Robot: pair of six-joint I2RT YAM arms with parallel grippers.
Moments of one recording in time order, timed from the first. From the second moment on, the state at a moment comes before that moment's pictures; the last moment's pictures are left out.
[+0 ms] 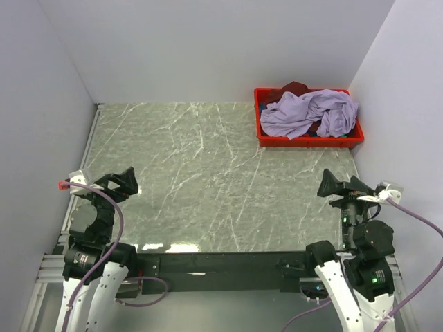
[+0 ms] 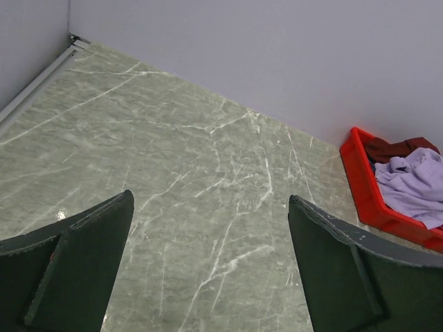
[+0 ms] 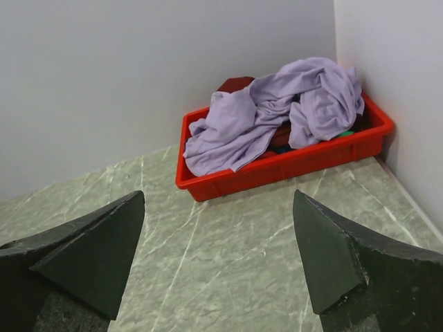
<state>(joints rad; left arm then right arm) -0.19 0.15 0.56 -0.38 -0.30 -0.43 0.24 0.10 0.71 -0.46 0.37 0.26</state>
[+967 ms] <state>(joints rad) -0.19 0.17 0.54 -0.36 -0.25 -0.43 0.13 1.59 1.30 -0.11 0.36 0.36</state>
